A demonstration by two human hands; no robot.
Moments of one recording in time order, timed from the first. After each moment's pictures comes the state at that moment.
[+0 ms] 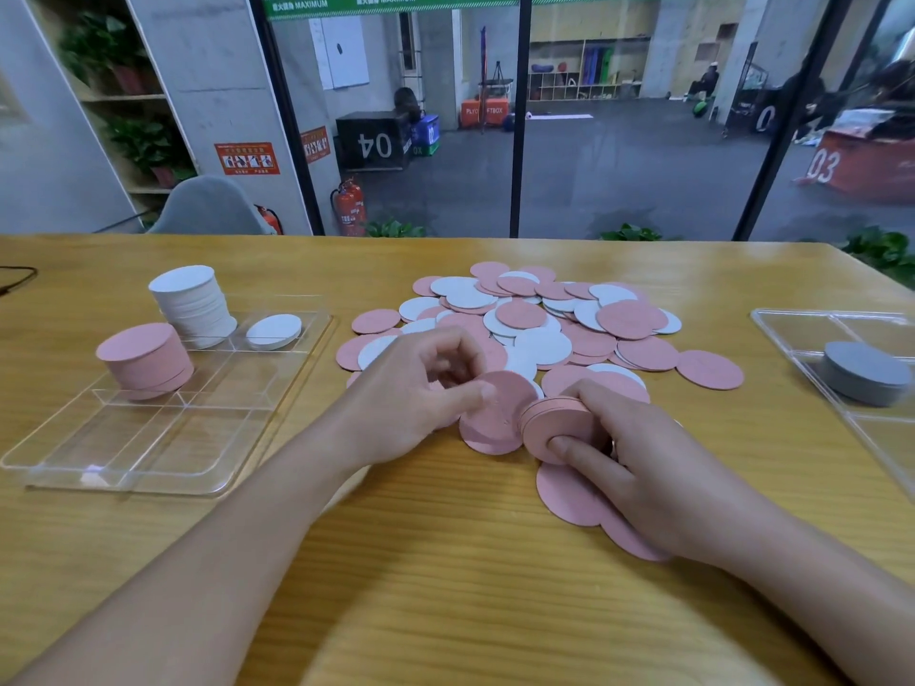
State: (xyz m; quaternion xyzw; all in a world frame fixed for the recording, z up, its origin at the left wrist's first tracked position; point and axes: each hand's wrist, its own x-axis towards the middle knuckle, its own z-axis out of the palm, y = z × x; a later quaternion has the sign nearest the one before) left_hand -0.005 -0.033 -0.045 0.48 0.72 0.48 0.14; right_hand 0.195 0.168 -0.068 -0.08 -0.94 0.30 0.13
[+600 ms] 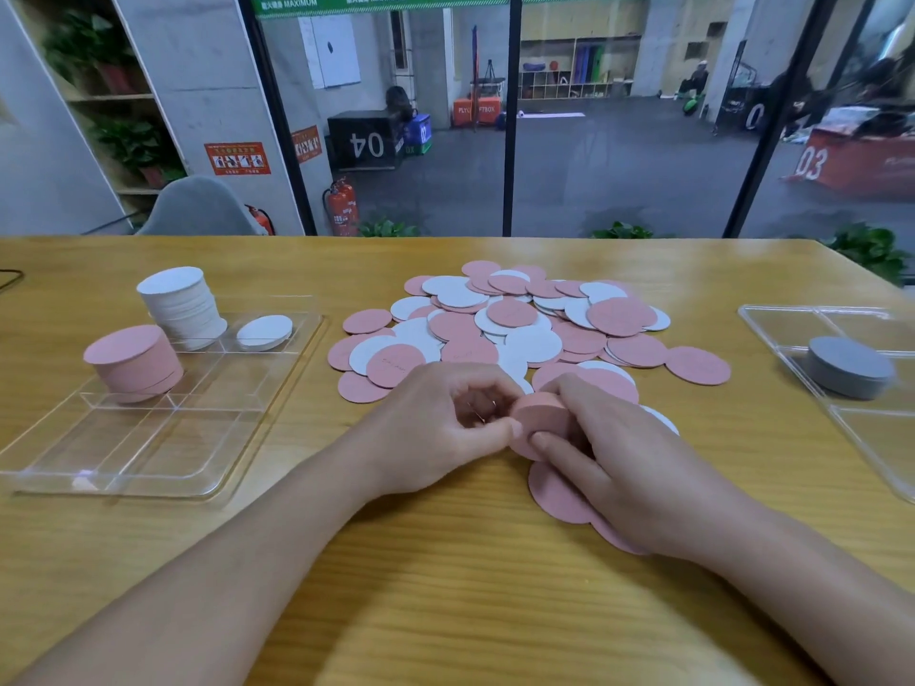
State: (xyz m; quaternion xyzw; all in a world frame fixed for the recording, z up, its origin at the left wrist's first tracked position) left_hand 0.021 -0.021 -0.059 0.52 0.70 0.46 0.18; right_hand 0.194 0.159 -0.061 -0.06 -0.96 0.25 0.13
